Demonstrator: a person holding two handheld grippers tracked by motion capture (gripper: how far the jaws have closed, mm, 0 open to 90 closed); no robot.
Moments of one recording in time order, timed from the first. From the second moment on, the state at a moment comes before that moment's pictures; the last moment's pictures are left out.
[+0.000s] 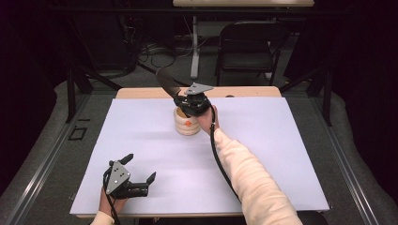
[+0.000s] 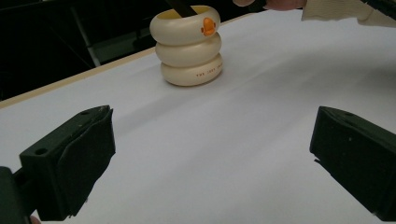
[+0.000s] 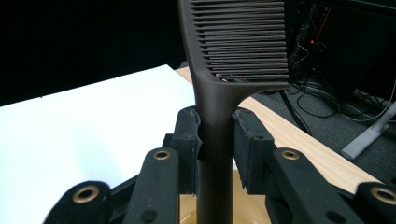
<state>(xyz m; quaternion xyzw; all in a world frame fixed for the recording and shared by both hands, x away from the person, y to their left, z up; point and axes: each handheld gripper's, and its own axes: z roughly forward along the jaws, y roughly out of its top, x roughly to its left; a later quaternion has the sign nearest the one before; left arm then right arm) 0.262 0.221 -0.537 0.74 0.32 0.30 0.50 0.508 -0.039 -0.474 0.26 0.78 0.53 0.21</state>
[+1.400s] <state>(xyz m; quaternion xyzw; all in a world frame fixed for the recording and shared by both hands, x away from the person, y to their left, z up) 0.263 0.221 -0.537 0.74 0.32 0.30 0.50 0.509 -0.045 -0.485 0.26 0.79 0.52 0.20</state>
